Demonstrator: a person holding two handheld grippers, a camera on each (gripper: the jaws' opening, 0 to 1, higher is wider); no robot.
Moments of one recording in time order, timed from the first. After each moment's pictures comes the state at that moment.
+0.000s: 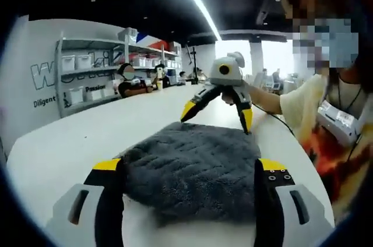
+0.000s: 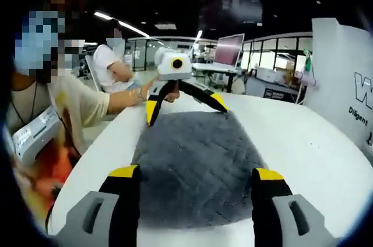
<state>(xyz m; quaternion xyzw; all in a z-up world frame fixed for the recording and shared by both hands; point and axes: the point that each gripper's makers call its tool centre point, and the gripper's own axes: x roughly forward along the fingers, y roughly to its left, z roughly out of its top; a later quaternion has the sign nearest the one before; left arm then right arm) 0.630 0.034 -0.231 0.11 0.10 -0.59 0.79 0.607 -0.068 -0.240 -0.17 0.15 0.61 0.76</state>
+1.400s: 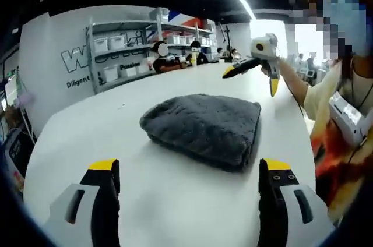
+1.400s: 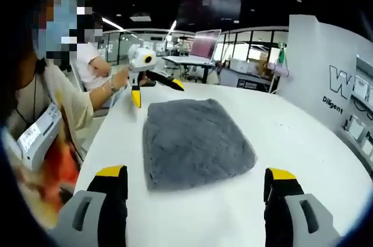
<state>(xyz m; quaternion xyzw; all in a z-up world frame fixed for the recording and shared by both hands) 0.595 0.117 -0.231 0.10 0.15 -0.46 0.87 0.560 -0.127 -0.219 -0.17 0.15 0.52 0.82</state>
